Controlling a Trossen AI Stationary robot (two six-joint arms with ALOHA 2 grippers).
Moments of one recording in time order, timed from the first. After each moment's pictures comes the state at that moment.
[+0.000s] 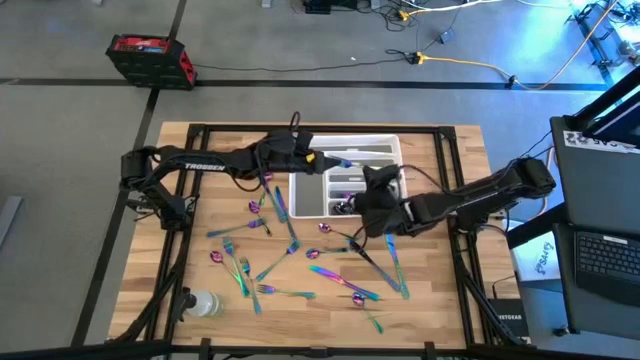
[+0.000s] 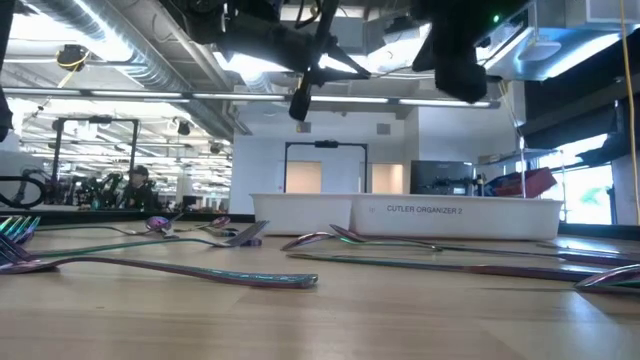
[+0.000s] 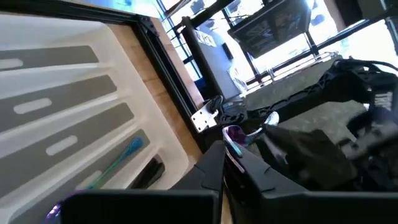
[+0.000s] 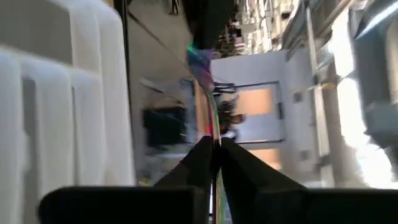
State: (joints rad) left arm 0.27 1.61 1.07 0.36 0.08 -0.99; right arm 0.26 1.41 0.97 -0.39 1.28 -0.46
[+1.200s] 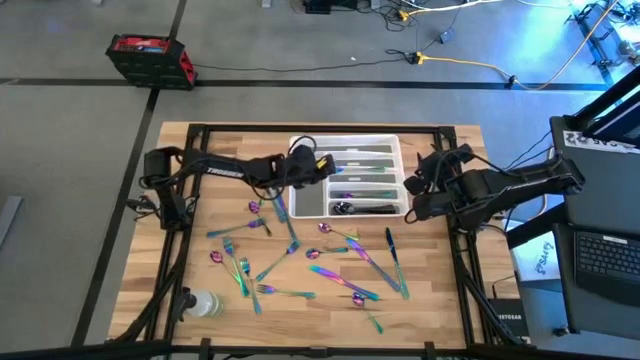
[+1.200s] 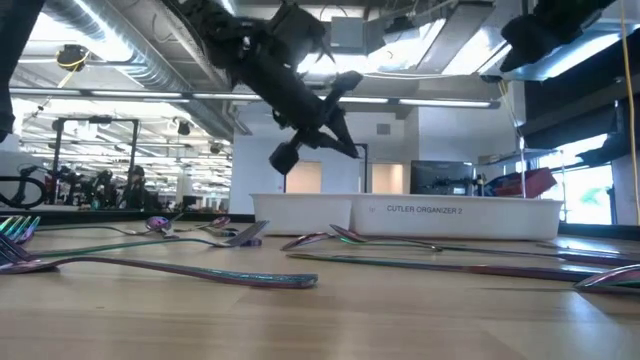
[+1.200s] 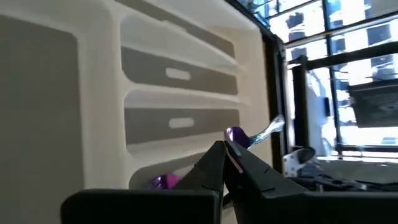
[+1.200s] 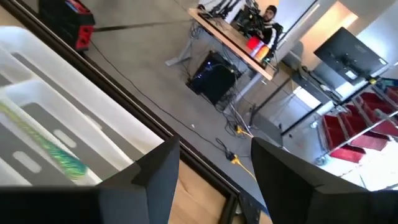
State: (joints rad) left arm 0.21 1.79 1.12 0.11 -0.27 -1.37; right arm 0.22 1.01 0.94 -1.40 1.22 0.89
